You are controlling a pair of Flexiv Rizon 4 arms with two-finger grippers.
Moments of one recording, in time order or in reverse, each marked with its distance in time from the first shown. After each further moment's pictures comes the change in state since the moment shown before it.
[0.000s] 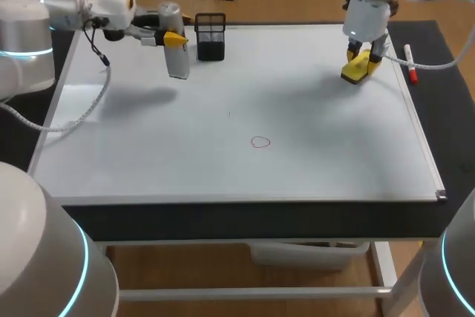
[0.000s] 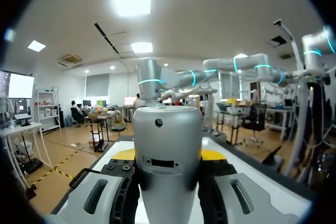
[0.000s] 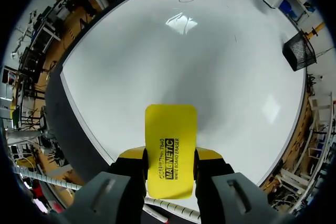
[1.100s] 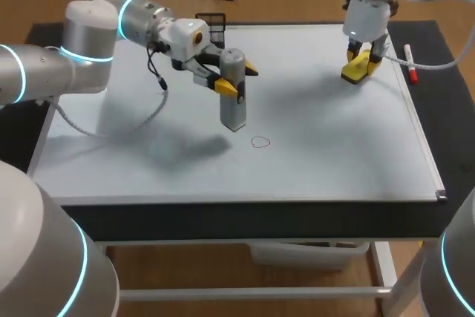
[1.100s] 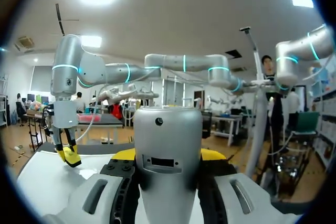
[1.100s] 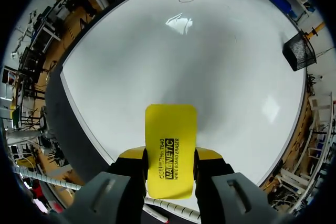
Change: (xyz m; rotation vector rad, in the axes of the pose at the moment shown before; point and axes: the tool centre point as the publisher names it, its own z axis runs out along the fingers) left arm 0.146 -0.001 0.147 0.048 0.508 -0.084; right arm 0.000 0.000 0.000 0.000 0.000 0.000
